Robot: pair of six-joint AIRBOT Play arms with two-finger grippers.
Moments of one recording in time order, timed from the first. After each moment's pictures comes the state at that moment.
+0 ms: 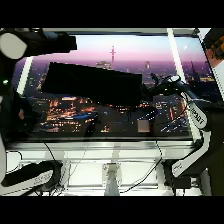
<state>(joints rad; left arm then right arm) -0.29 -1.31 1.67 1.36 -0.96 -1.59 -0.04 -1.82 1.31 -0.65 1.25 1.31</state>
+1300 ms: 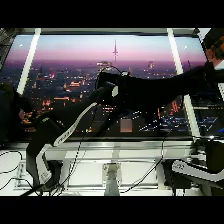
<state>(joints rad) -0.72 -1.94 1.67 1.32 -0.73 -1.72 -0.53 -1.33 1.51 -0.74 1.59 1.37</state>
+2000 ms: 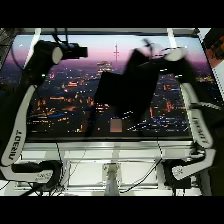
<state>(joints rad) -0.32 -1.49 1.67 1.71 -0.82 -1.79 0.27 -1.70 1.63 -0.70 1.16 1.38</state>
